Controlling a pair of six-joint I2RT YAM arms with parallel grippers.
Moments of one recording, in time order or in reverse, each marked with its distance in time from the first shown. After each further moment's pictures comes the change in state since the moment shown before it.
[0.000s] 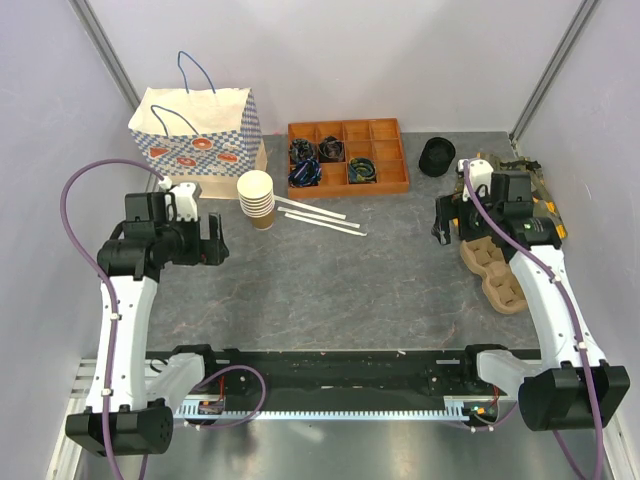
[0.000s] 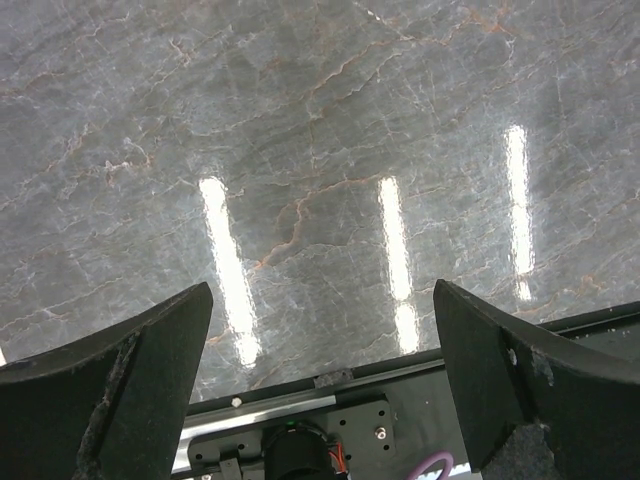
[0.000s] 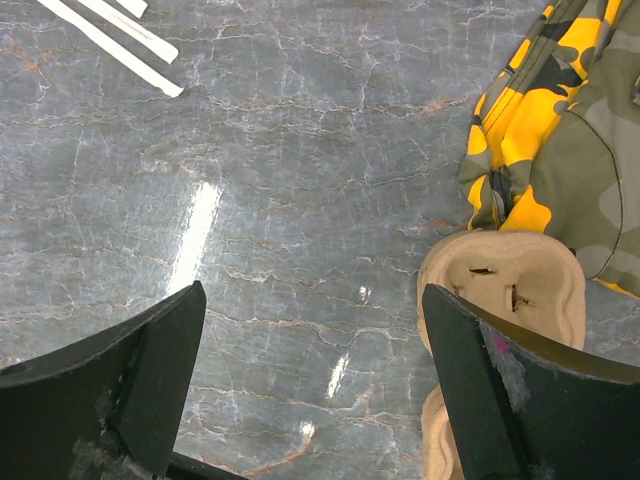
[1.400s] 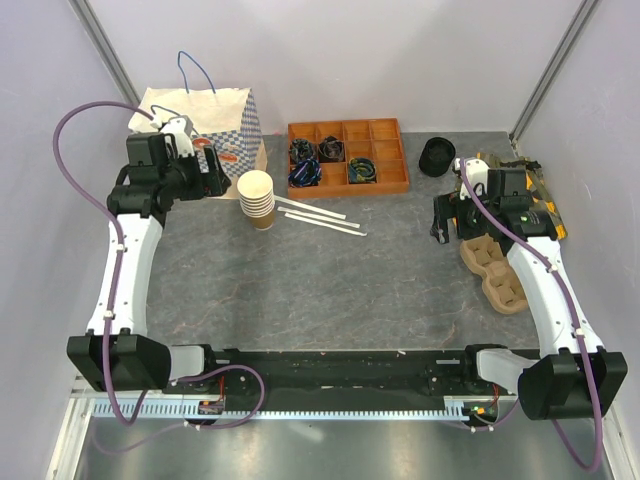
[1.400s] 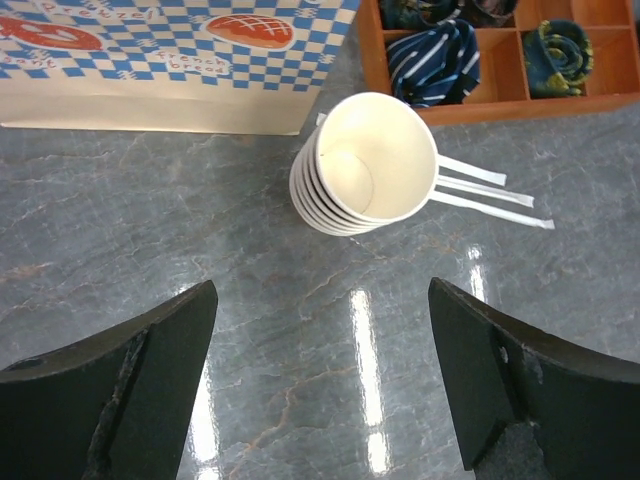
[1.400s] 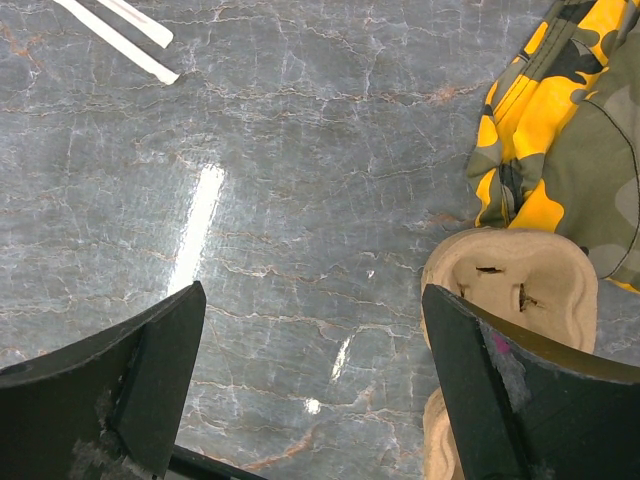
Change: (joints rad) left arm -0.011 0.336 0.259 0.340 0.012 -0.148; right arm 0.000 0.058 0.019 -0.016 -0.005 -0.008
